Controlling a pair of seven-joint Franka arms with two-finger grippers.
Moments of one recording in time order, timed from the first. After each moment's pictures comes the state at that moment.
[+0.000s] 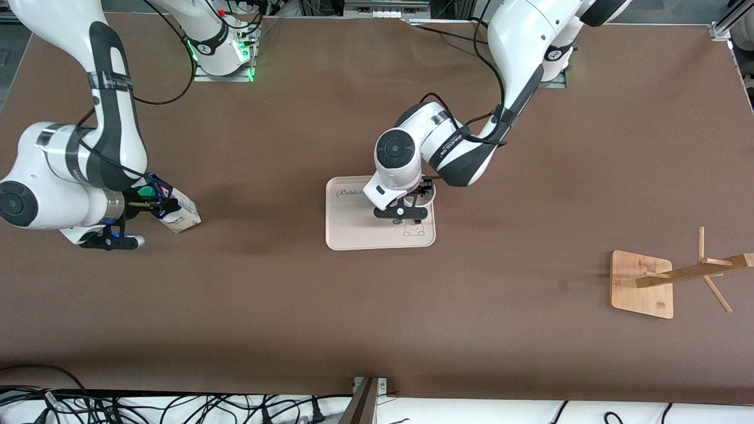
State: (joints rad) left arm -0.49 0.75 -0.29 -1.42 0.17 1.95 -0.79; right arm 0.36 0.44 -0.44 -1.66 0.18 1.71 -0.10
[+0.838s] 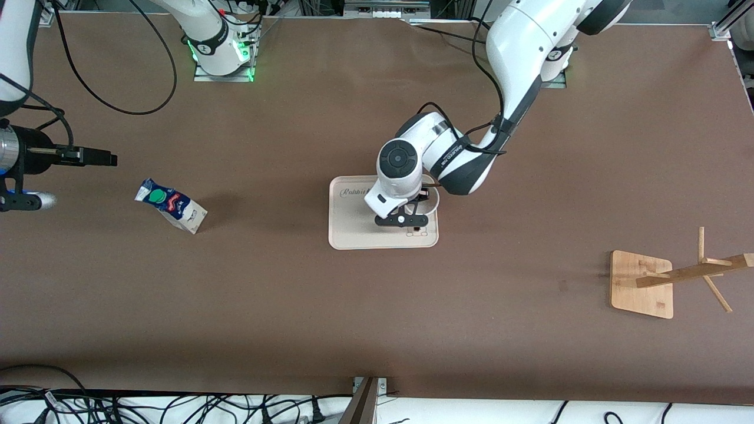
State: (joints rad) left arm -0.48 0.77 -0.28 -1.36 0.17 1.97 -0.79; right arm 0.37 0.34 -0.53 -1.30 0.17 1.27 -0.10
